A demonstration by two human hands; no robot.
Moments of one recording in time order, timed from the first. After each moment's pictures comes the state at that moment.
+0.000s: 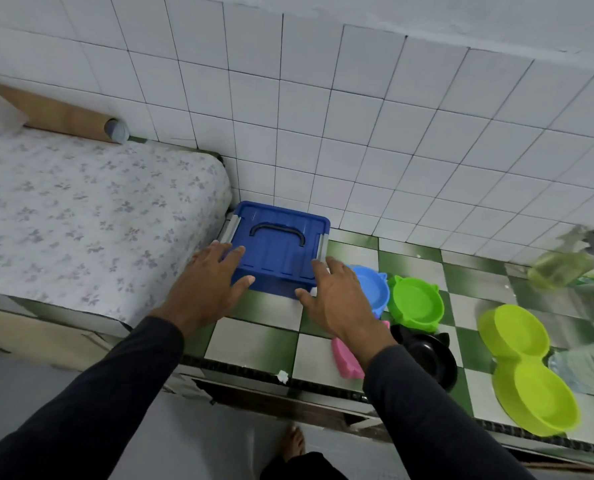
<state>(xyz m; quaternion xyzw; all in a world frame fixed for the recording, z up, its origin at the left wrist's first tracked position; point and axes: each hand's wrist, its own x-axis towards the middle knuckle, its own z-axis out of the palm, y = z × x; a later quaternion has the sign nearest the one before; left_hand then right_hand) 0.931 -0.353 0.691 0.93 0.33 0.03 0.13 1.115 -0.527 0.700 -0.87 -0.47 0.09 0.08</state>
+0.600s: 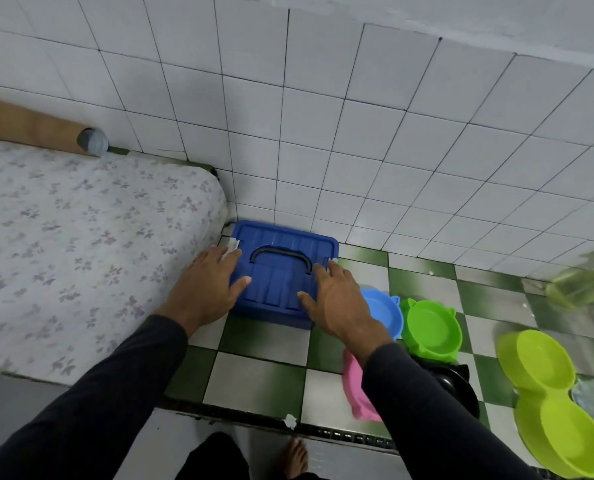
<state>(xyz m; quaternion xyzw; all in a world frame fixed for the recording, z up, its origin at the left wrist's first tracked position) 0.982 -0.263 0.663 0.94 0.31 0.05 0.16 1.166 -0.446 0.676 -0.88 -0.45 0.13 0.05</state>
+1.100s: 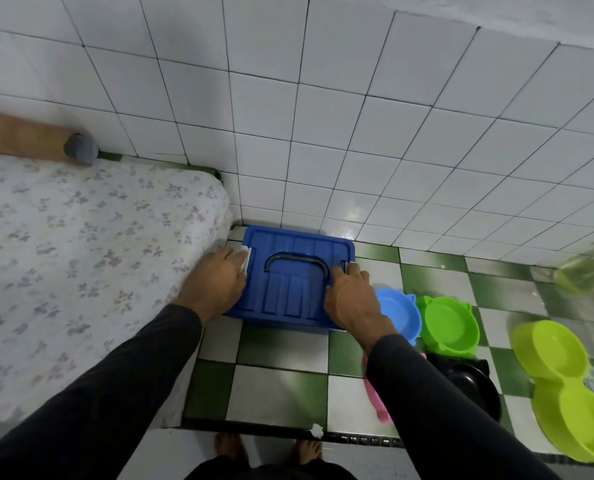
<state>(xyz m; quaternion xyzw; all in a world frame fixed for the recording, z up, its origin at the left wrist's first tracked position) 1.000 -0.195 0.639 0.94 0.29 0.01 0.17 1.175 -0.401 0.653 -0.92 -0.35 0.16 0.02</state>
